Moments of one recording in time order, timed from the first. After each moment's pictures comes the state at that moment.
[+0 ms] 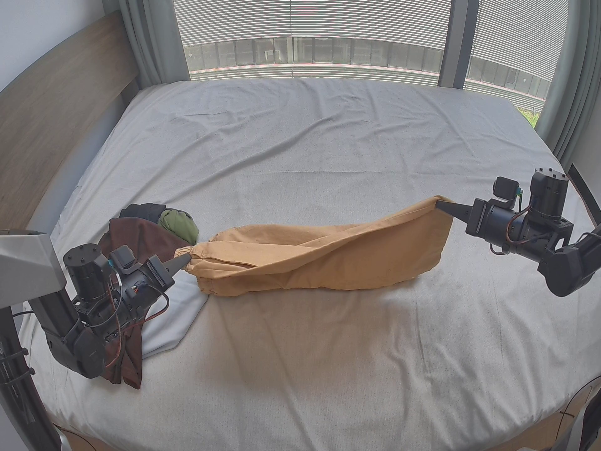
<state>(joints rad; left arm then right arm) -0.11 2.09 -0.42 -1.54 -0.37 -0.74 0.13 1.86 -0.80 -0.92 0.53 0.38</state>
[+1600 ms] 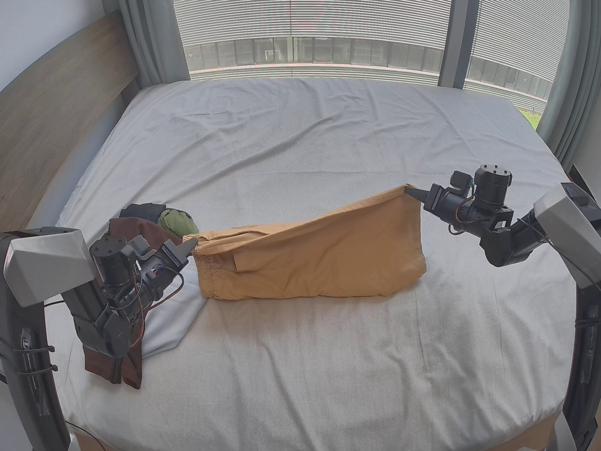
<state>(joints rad) -0.11 2.28 -0.67 -1.54 -0.27 -0.80 0.11 2.35 -1.37 -0.88 0.53 0.52</state>
